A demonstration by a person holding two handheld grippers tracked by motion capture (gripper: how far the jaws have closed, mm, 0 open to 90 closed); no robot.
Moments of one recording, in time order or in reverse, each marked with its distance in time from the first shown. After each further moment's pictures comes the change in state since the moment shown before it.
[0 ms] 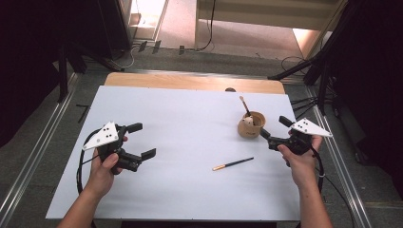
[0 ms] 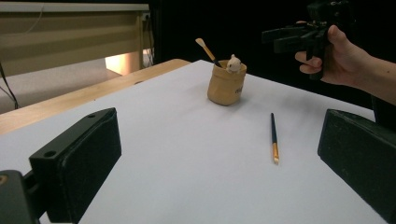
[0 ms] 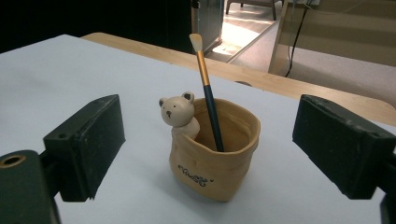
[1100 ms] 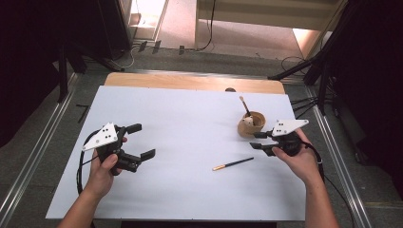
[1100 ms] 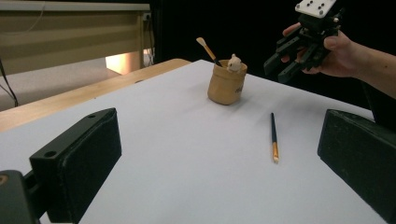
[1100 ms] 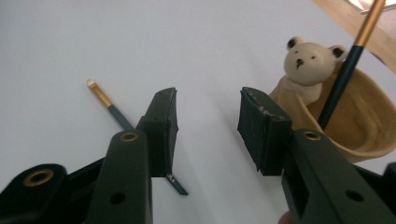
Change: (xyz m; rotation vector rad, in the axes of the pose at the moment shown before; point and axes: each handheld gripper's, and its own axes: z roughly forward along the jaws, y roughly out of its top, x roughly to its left) left arm 0.001 -0.003 -0.001 0.000 0.002 -0.006; right arm 0.007 0.011 0.021 0.352 0.424 -0.389
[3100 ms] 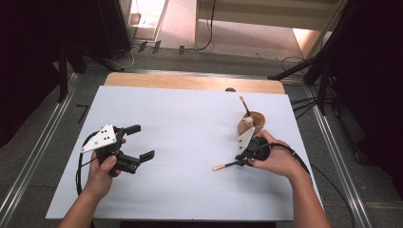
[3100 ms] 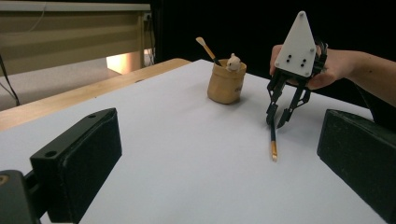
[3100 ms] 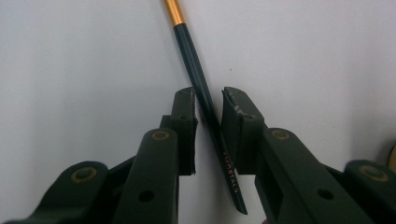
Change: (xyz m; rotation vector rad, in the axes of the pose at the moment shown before) left arm -0.003 -0.001 -0.004 -0.004 0.003 -0.001; right arm 0.029 0.023 0.077 0.486 0.262 -0.317
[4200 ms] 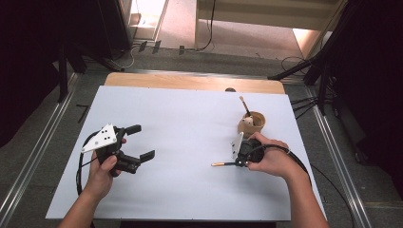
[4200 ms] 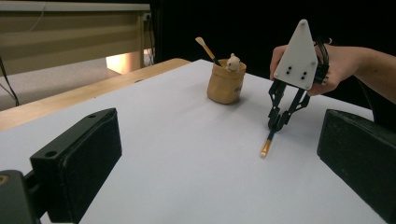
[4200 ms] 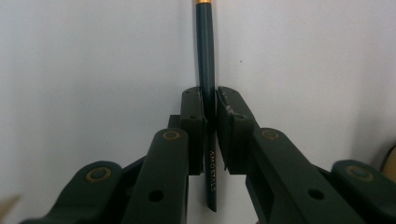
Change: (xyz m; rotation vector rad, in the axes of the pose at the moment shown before) left arm 0.000 0.000 0.001 0.002 -0.002 0.003; right arm 0.007 0.019 0.006 0.162 -0.035 -0.052
